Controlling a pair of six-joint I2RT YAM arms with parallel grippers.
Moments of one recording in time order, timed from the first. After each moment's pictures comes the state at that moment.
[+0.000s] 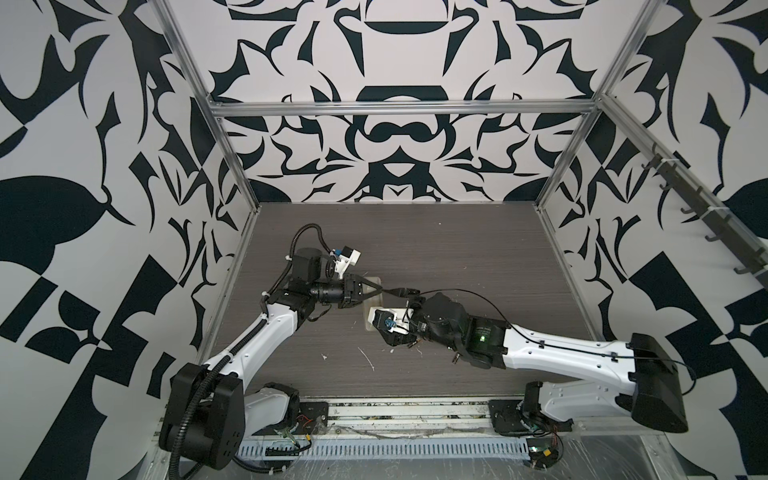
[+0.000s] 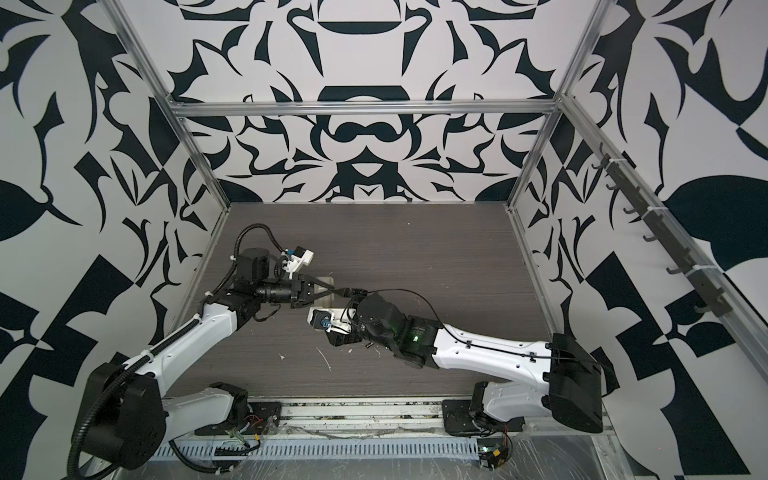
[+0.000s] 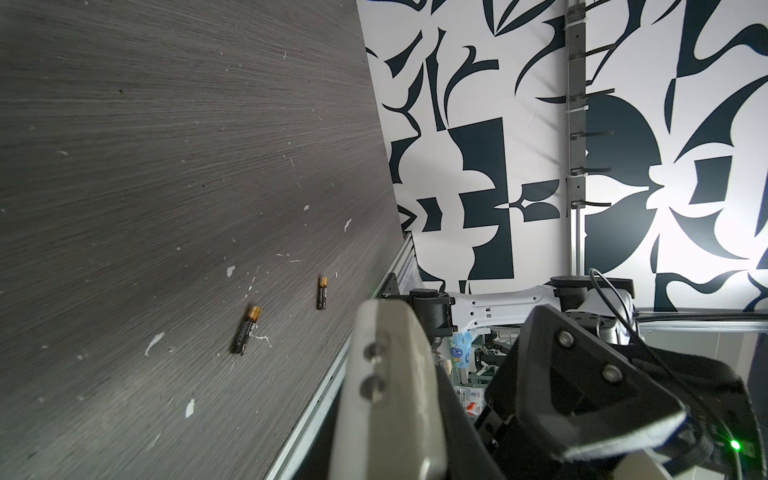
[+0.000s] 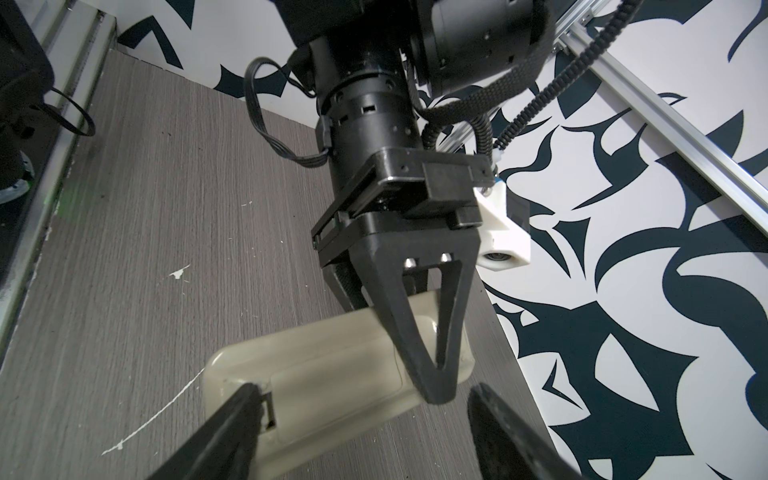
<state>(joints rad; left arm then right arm) -0.32 1.20 0.70 -0.06 1.10 -0.78 1.15 1.26 0.84 0.09 0.13 -0.58</state>
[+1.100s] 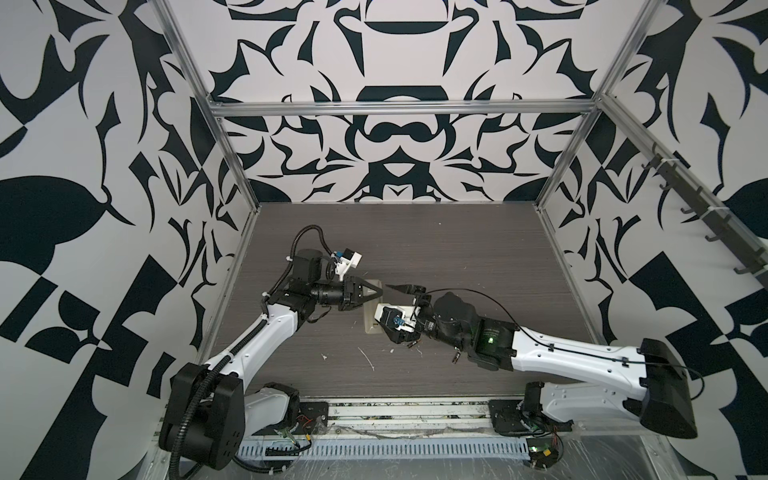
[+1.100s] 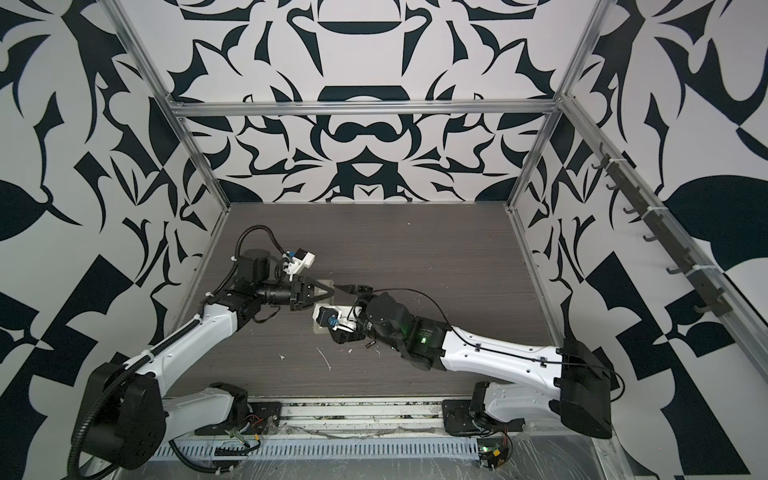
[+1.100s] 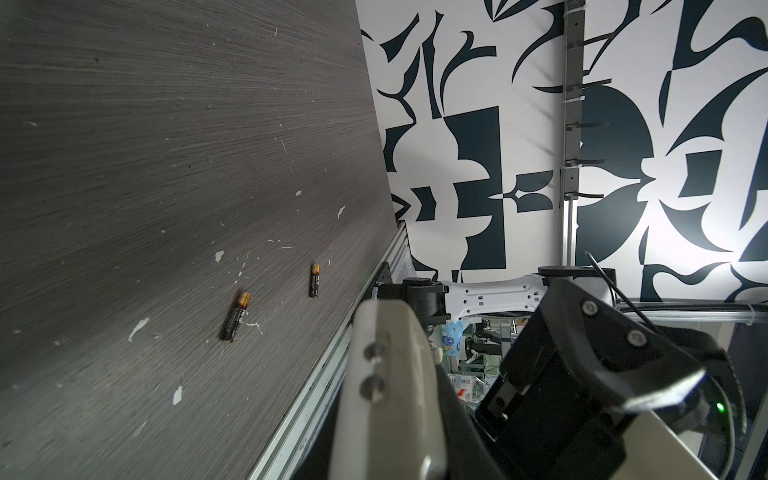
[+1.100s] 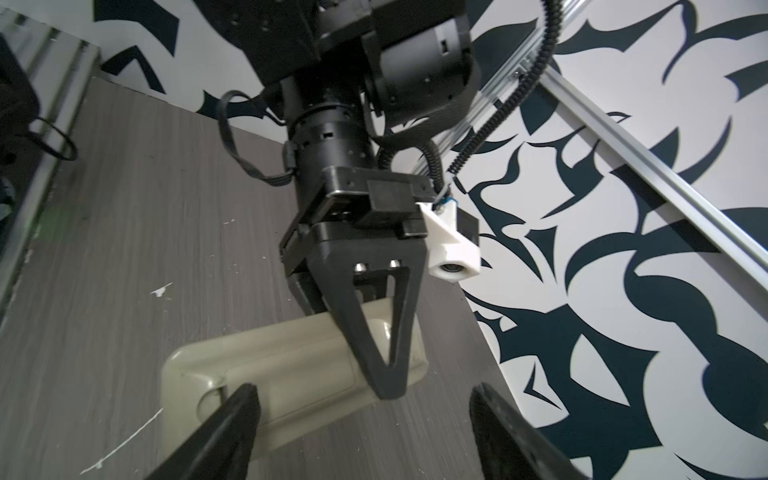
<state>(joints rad) -0.31 1.20 0.69 -0.08 1.14 -0.79 1.15 1.20 0.82 0.10 0.09 -0.58</state>
